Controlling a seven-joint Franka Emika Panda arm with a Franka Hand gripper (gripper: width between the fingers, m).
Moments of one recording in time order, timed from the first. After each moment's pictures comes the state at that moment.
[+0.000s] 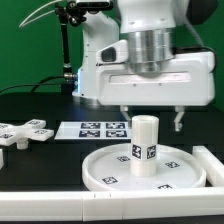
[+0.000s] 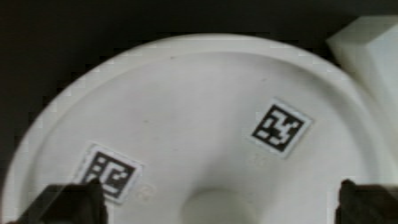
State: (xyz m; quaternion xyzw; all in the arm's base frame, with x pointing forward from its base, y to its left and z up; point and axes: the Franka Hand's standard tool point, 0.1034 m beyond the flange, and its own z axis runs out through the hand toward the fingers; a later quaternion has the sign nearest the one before) arm 0.501 0.051 0.060 -0.96 0.28 -0.02 0.06
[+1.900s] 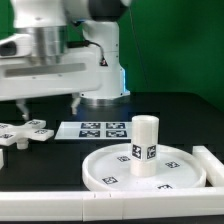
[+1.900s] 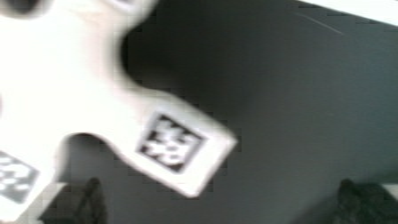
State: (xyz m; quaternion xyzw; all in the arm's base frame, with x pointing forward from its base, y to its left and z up) arm 0.438 -0.152 0.073 -0.99 -0.10 0.00 0.03
